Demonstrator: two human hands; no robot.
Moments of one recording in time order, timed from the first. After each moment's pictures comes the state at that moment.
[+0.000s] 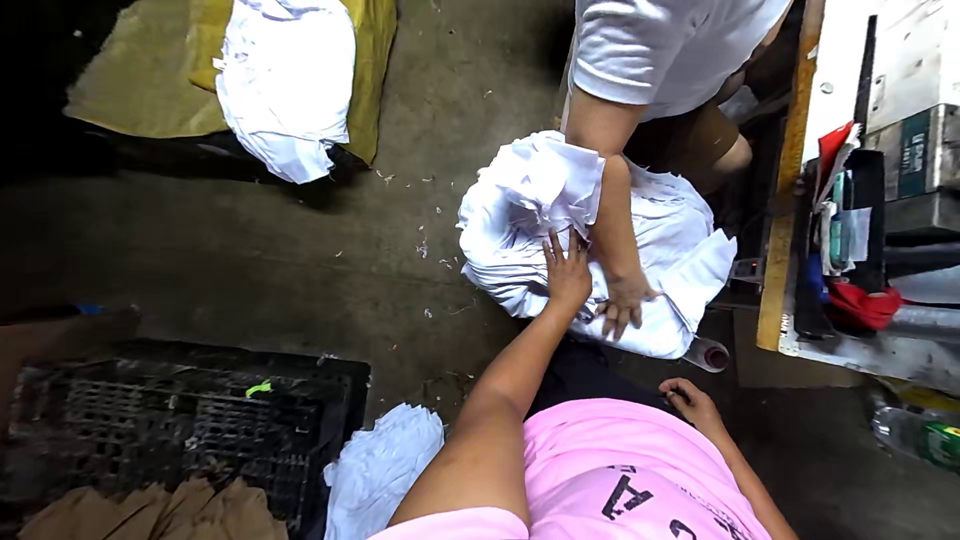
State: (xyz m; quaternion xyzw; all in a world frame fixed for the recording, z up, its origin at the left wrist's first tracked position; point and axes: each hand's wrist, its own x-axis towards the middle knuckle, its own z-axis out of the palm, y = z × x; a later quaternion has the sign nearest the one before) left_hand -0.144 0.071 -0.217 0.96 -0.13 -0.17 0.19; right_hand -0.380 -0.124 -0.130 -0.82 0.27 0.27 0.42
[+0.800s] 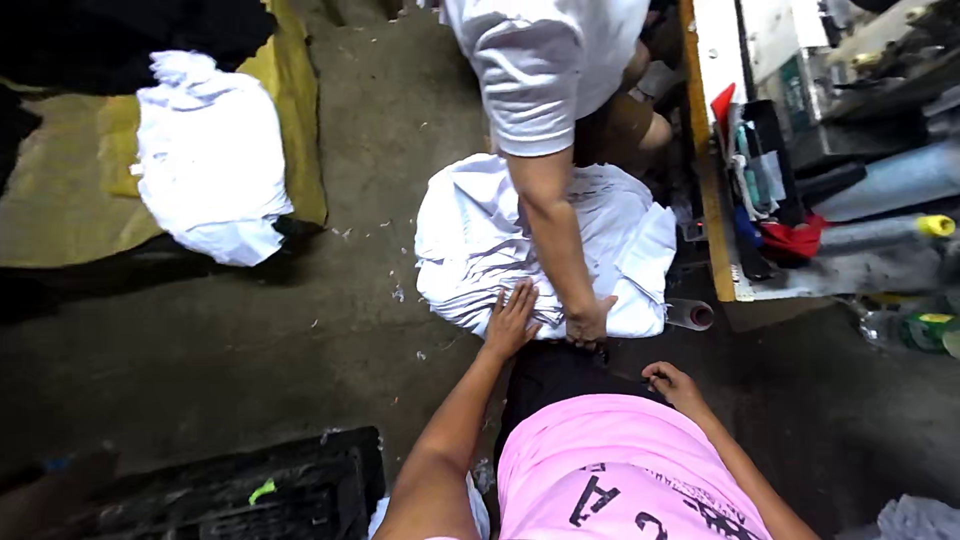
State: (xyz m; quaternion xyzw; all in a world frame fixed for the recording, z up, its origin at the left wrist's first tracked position) left_hand -0.193 0.160 -0.258 0.90 -0.38 -0.02 0.23; right_hand -0.395 -0.109 -0.123 -0.77 0.36 0.24 0.47
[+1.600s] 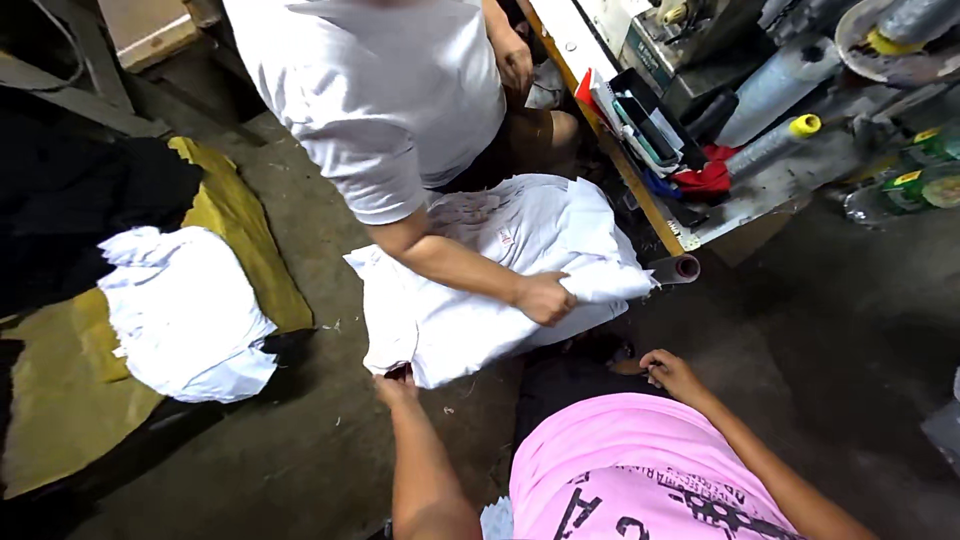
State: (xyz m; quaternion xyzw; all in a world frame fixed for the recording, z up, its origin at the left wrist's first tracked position) left_hand -0.099 0.263 -0.225 0.60 0.46 -0.06 0.65; right_hand -0.429 -0.104 -0.133 -0.70 0.45 0.20 0.52
